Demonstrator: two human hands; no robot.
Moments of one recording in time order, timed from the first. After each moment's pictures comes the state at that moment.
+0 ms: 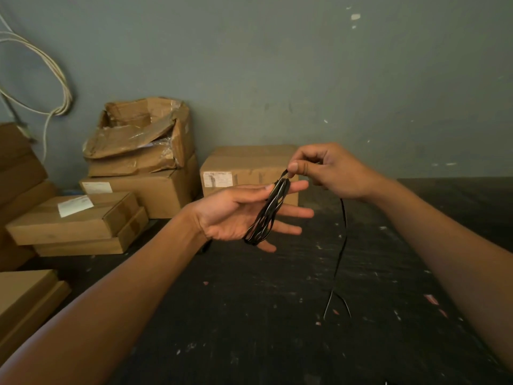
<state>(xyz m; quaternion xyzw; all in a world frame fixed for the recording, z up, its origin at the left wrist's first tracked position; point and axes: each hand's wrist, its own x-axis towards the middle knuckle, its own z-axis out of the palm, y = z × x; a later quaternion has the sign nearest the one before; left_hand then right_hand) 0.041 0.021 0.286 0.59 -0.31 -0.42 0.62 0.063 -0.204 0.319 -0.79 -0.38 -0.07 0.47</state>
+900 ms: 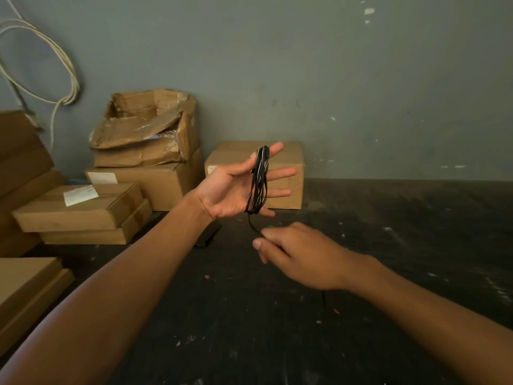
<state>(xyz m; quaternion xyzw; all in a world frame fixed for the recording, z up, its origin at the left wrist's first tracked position) 0.075 0.030 0.284 0.55 -0.27 -0.28 0.74 -0.011 -0.159 0.252 -0.88 -0.42 -0.04 0.23</state>
